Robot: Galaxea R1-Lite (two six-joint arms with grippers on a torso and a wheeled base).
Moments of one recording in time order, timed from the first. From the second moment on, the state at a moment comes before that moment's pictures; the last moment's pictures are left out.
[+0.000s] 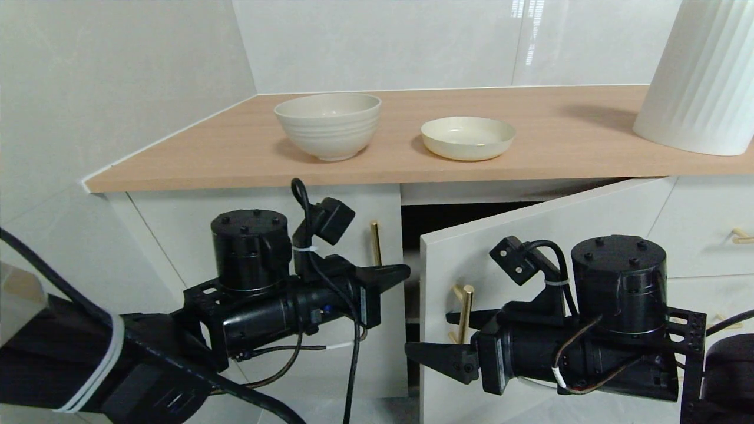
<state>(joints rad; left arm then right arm) -0.61 1.82 -0.70 -0.92 -0.37 -0.21 0.83 1.70 -0.65 -0.77 0.31 0.36</state>
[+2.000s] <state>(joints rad) -0.75 1.93 -0.83 -1.07 -0.50 -0.41 0.46 1.49 -0.36 -0.78 0.30 0.24</state>
